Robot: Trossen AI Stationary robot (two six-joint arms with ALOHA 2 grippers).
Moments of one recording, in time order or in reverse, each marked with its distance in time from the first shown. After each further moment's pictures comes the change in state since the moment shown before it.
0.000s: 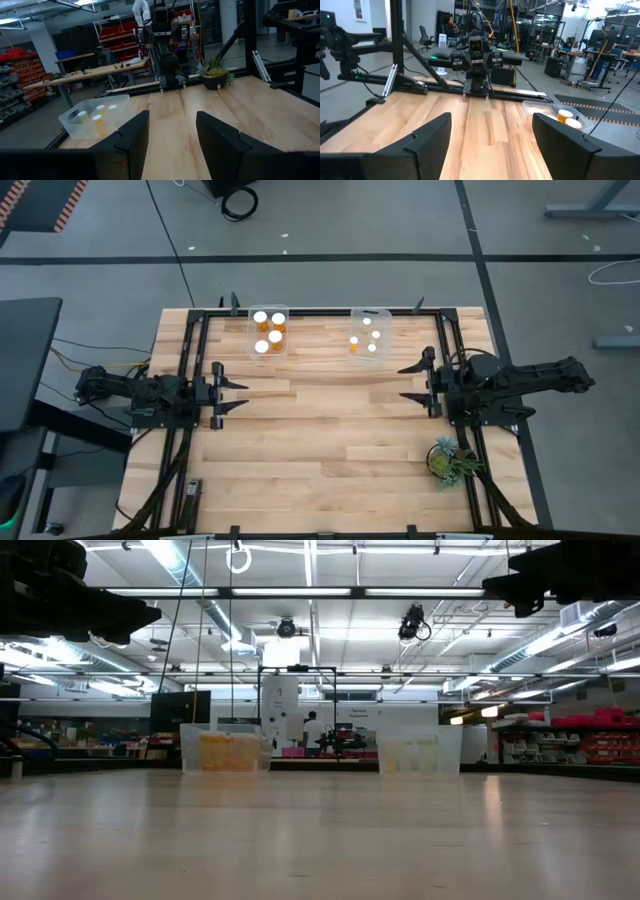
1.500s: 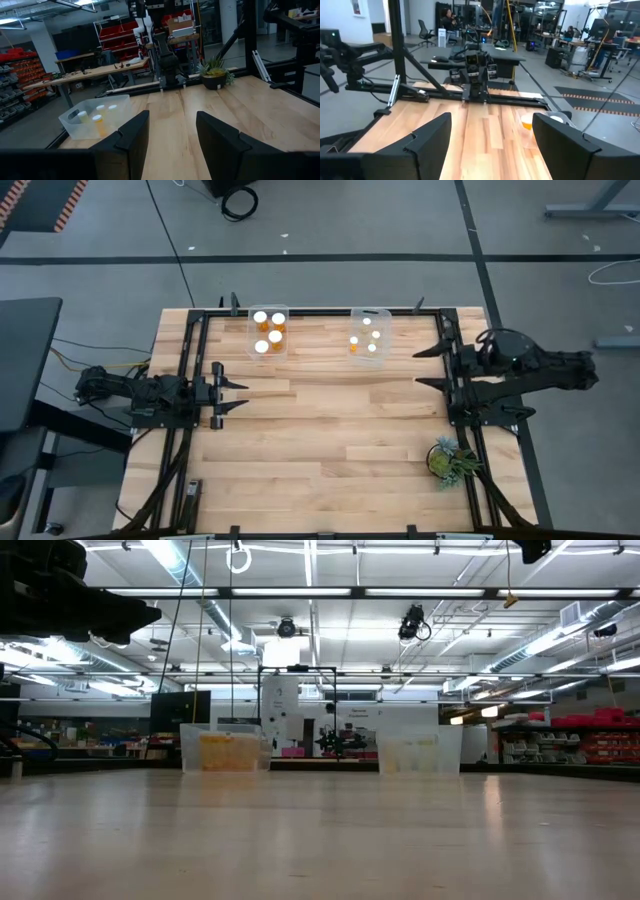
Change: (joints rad) left arm 0.000 0.000 0.000 0.000 0.000 0.000; right arm 0.000 0.093 0.410 -0.379 0.002 0.034
